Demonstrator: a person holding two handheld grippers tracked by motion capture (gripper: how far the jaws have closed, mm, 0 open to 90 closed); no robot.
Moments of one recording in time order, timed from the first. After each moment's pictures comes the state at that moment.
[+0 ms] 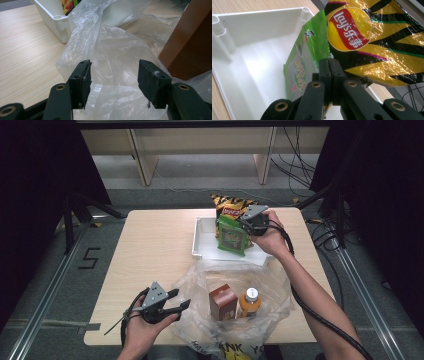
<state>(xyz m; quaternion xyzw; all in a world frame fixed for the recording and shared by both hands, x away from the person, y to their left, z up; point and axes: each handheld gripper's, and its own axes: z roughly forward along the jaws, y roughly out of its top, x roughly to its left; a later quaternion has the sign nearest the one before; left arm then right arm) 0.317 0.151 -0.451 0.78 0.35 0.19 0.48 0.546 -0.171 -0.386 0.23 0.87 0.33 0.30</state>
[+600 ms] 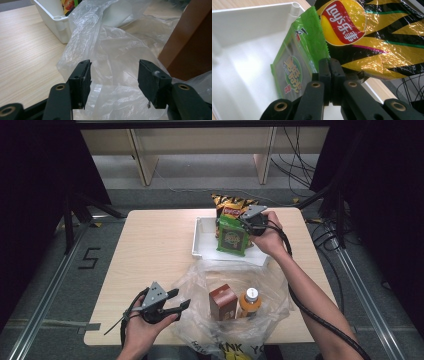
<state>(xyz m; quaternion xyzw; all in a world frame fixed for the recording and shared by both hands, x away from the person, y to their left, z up) 0.316 0.151 -0.452 0.77 0.36 0.18 0.49 0.551 -0.171 -0.392 0.26 0.86 0.32 0.31</state>
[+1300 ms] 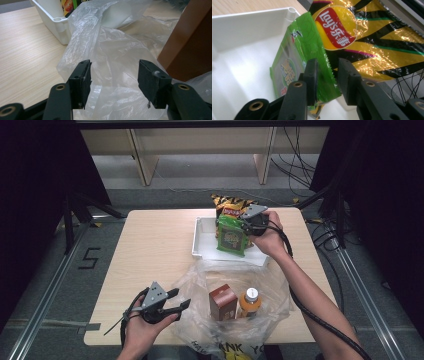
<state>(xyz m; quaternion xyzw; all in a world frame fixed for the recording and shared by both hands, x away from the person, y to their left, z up) 0.316 0.151 -0.450 0.77 0.36 0.18 0.49 0.546 -0.169 -0.387 0.26 0.85 0.32 0.33</state>
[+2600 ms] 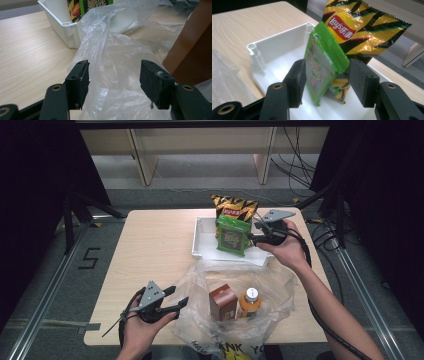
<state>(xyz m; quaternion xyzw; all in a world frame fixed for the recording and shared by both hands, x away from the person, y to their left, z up) 0.316 0.156 -0.448 0.76 0.37 0.20 0.50 0.493 -0.204 -0.366 0.32 0.81 0.42 0.26</state>
